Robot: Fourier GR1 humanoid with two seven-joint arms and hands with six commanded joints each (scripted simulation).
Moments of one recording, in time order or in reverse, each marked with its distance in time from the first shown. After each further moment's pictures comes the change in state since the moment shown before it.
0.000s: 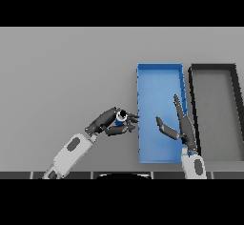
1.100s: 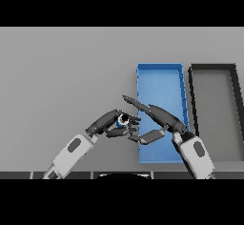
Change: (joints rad) left arm 0.002 -0.001 -0.014 -0.018 -0.018 -0.020 -0.004; right arm -0.401 -0.160 0.200 -0.223 -0.434 0.437 0.381
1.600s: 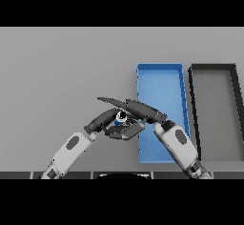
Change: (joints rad) left arm -0.019 0.012 0.023 0.028 0.028 -0.047 -0.004; right arm -0.200 0.124 0.072 0.157 0.015 0.037 0.061
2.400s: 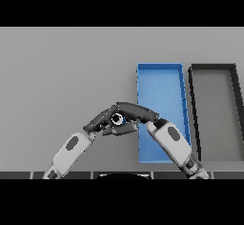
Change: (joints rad) left arm 0.015 -0.018 0.029 -0.015 -0.027 0.002 -0.003; right arm -0.053 0.030 0.043 0.070 -0.015 0.047 -0.116
